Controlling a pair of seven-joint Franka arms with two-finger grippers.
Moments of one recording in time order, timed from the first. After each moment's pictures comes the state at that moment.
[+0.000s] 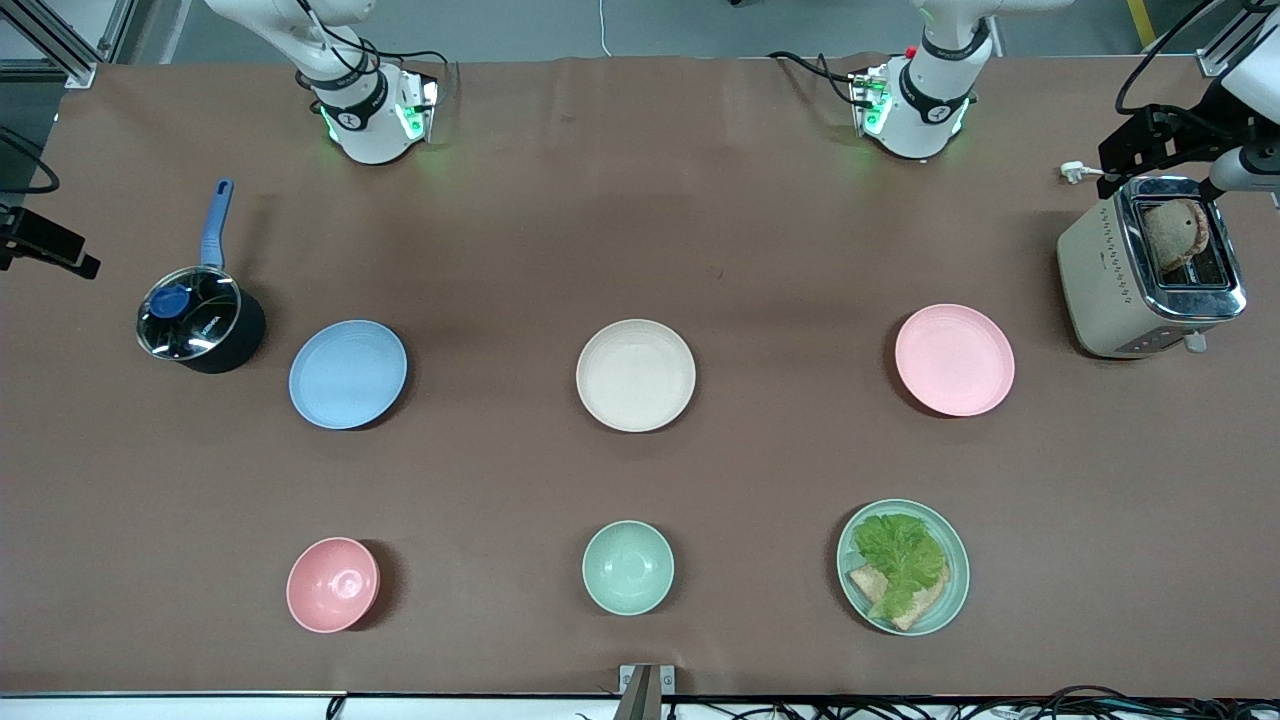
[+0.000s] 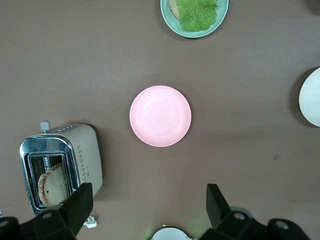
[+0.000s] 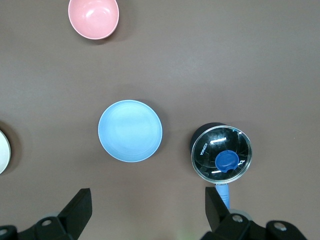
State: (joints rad) left arm -0.04 -0.12 -0.06 -1.56 0.03 1.44 0.00; right arm -0.05 0.04 -0.08 -1.48 0.01 1.48 -0.01
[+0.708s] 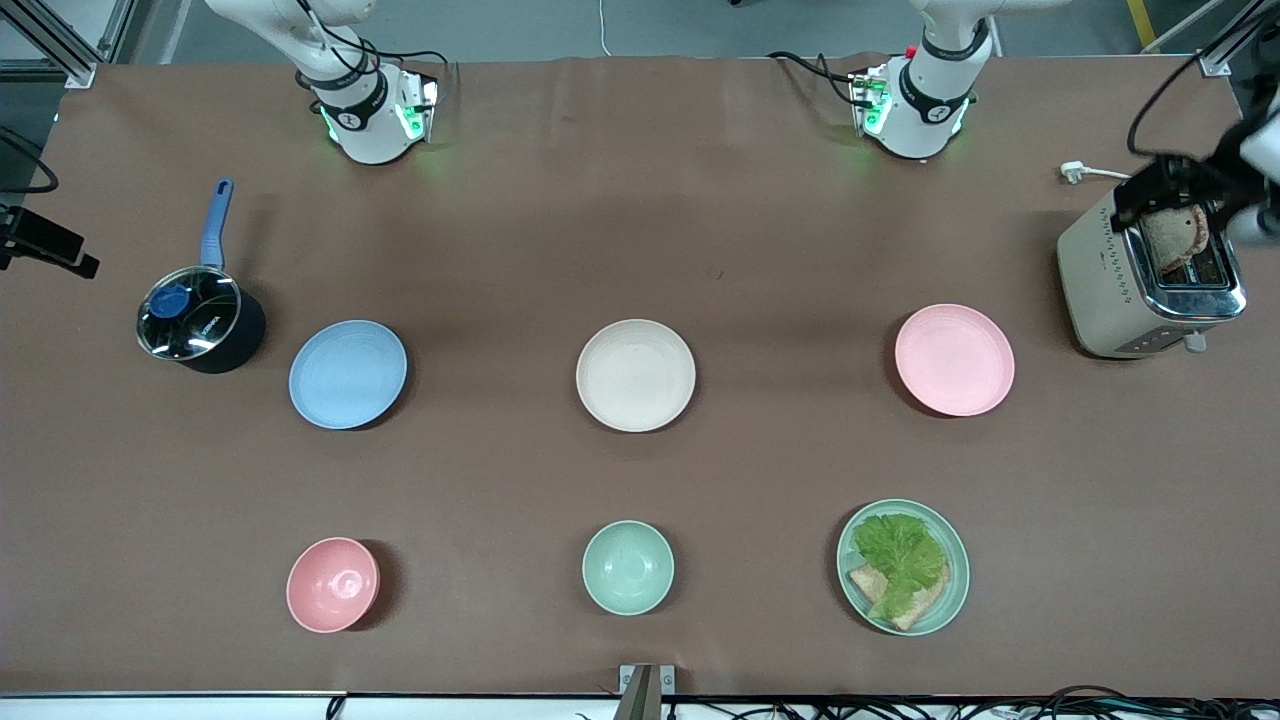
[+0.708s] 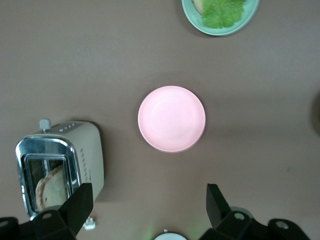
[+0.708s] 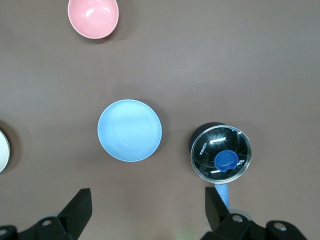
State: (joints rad) left arm 0.05 -0.01 -0.06 -1.61 0.03 1.55 0.01; right arm -0.06 0.04 -0.08 -1.48 0.01 1.47 -0.03
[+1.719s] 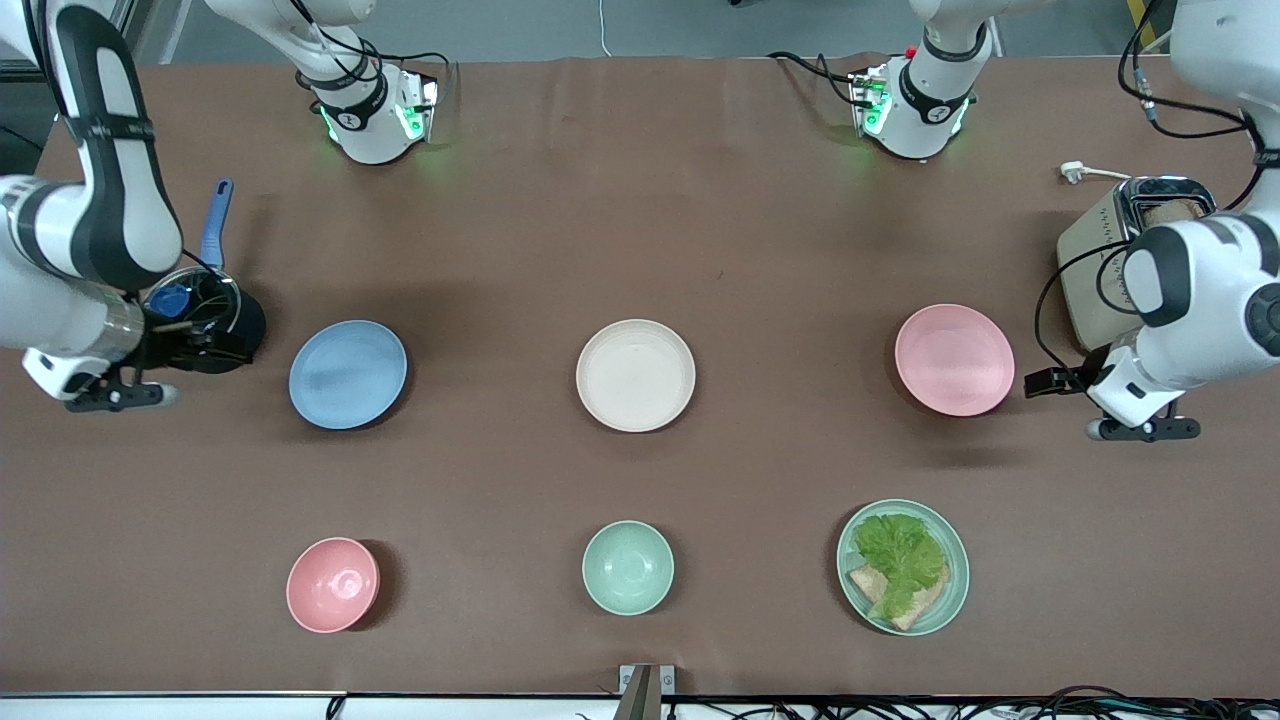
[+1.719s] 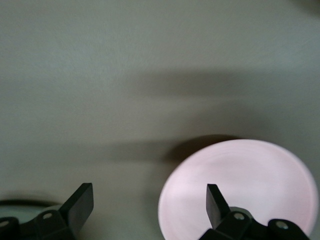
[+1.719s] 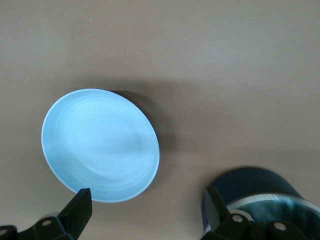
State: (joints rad) left arm 0.22 0.39 -0.06 -1.98 0.03 2.27 0.17; right arm -0.05 0.25 -0.13 -2.00 0.14 2.10 -0.40
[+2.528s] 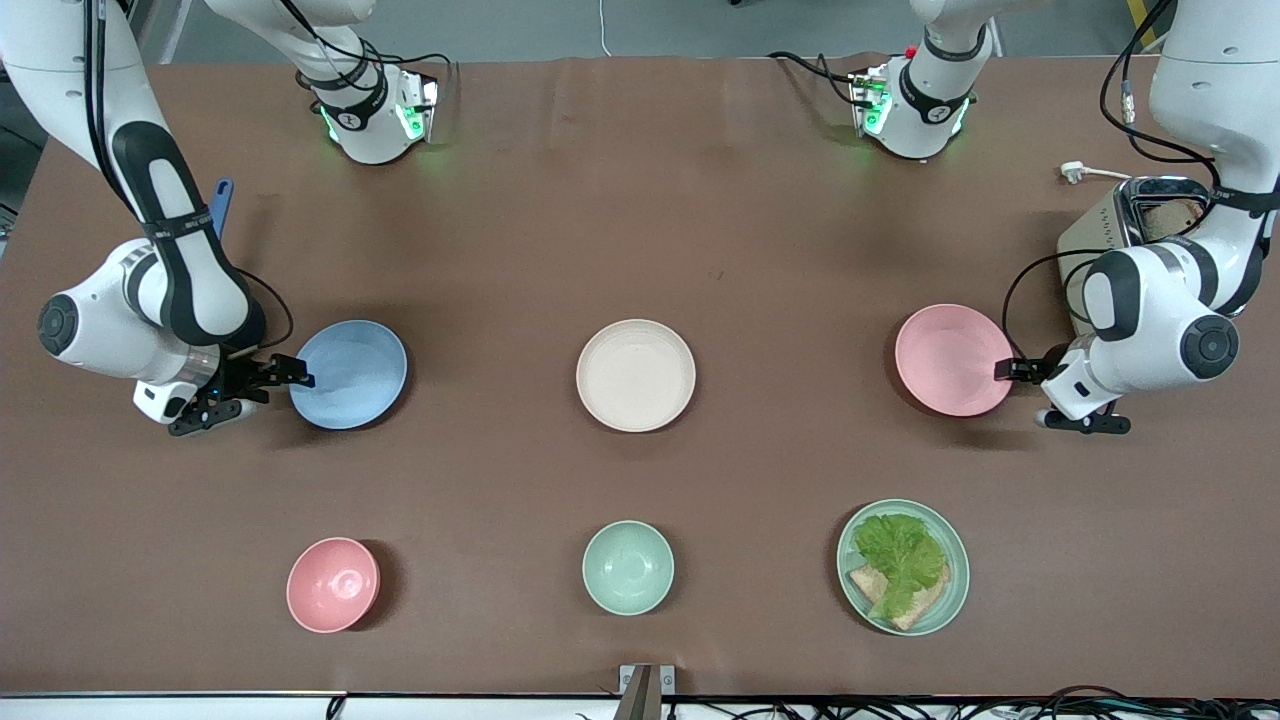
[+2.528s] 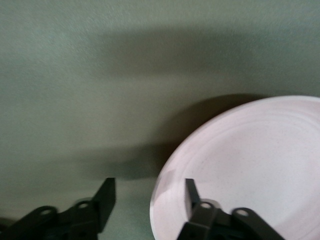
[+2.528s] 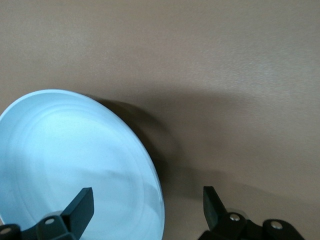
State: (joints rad) left arm 0.24 0.47 -0.09 -2.04 0.03 2.28 0.23; right arm -0.05 0.44 -0.13 -2.11 0.43 2.39 -0.75
